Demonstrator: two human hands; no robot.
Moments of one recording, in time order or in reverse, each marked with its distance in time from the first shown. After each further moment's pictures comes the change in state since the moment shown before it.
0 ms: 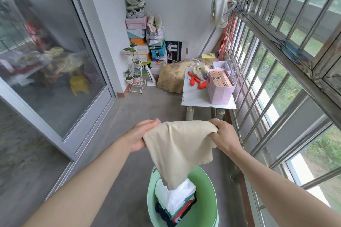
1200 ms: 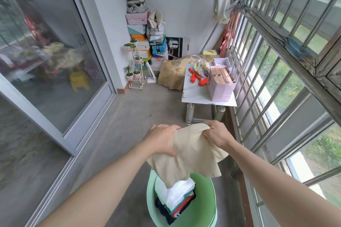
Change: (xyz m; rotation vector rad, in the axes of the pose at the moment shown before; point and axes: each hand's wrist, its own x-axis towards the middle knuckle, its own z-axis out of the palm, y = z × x) left_hand 0.013 -0.021 0.045 1.499 0.027 0.376; right_hand 0.002 -0.022 0.001 0.147 -0.289 0.119
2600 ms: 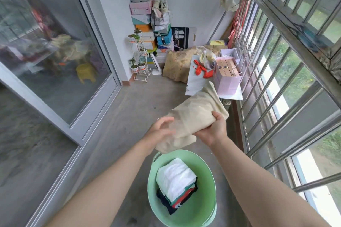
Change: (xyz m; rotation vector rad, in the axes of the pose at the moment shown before) left_hand 0.013 0.006 0.031 -1.225 0.194 -0.232; right_hand 0.032 0.014 0.022 1.785 -0.120 0.445
